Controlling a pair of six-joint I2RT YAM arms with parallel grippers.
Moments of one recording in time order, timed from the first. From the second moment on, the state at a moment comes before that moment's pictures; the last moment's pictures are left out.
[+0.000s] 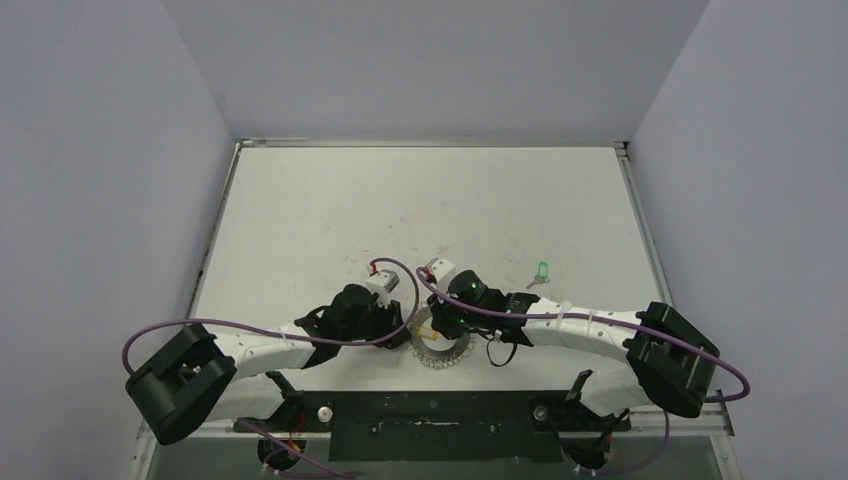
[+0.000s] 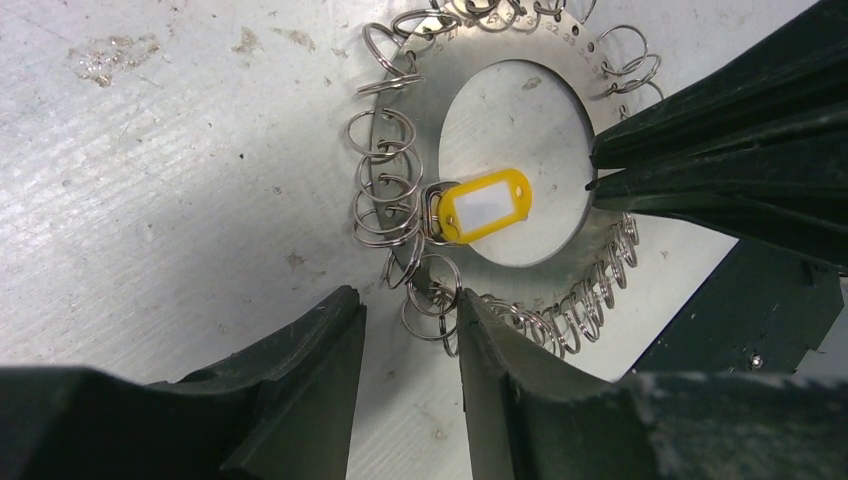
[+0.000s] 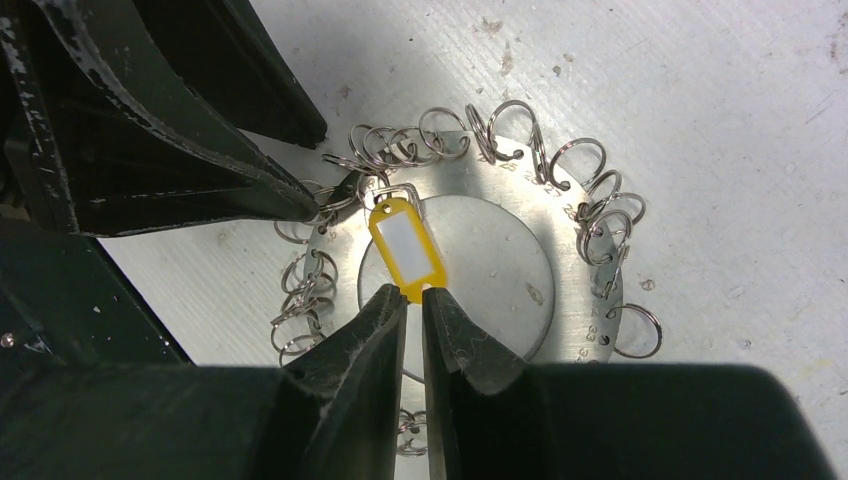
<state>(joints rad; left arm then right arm) -0.81 1.23 0.30 0.26 0.16 -0.55 0.97 1.37 0.66 -0.07 -0.07 0.23</state>
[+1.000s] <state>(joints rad) -0.81 1.25 0.30 0.35 0.14 -0.56 0.97 1.40 0.66 -0.07 -0.10 0.23</state>
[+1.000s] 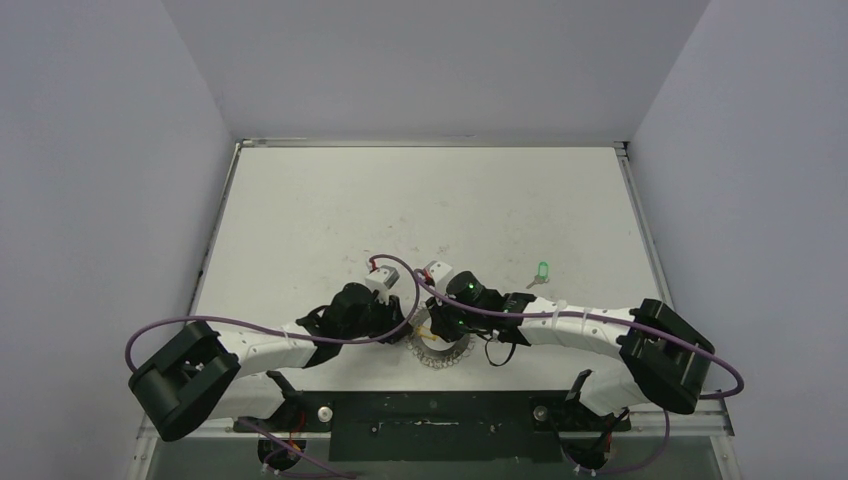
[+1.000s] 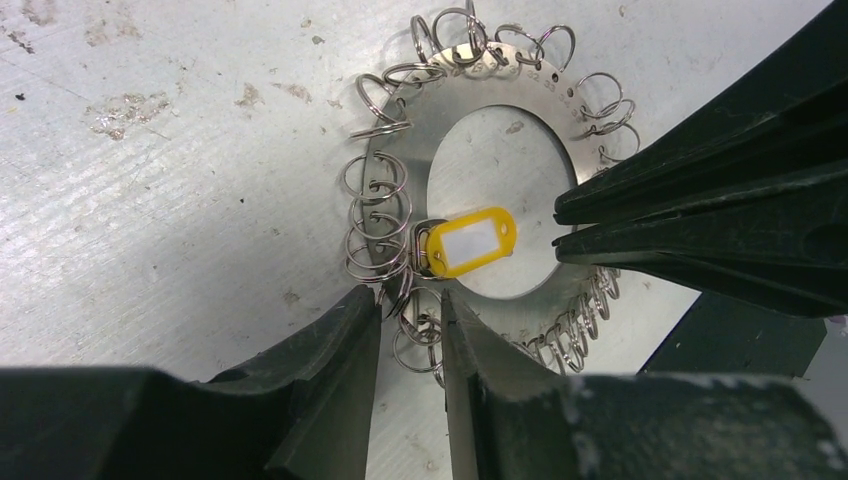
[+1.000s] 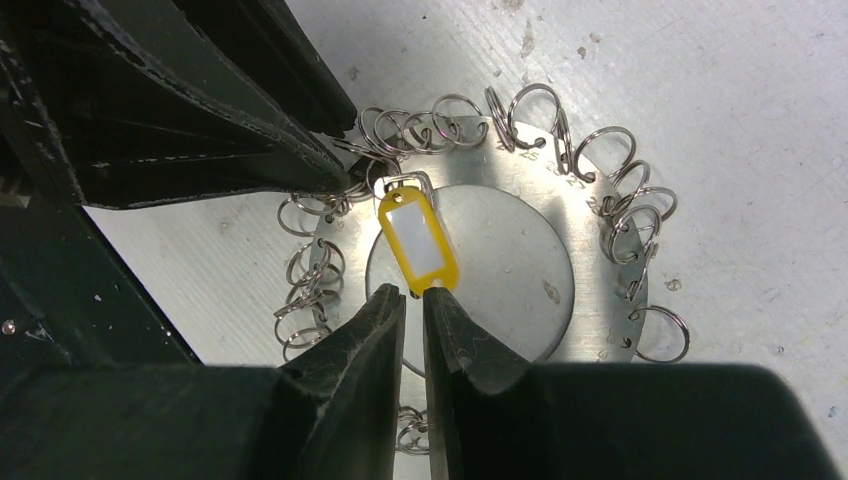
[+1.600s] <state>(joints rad) -0.81 1.30 0.30 0.36 0.14 -0.49 0.97 1.40 0.66 -0.07 -0.11 0.23</state>
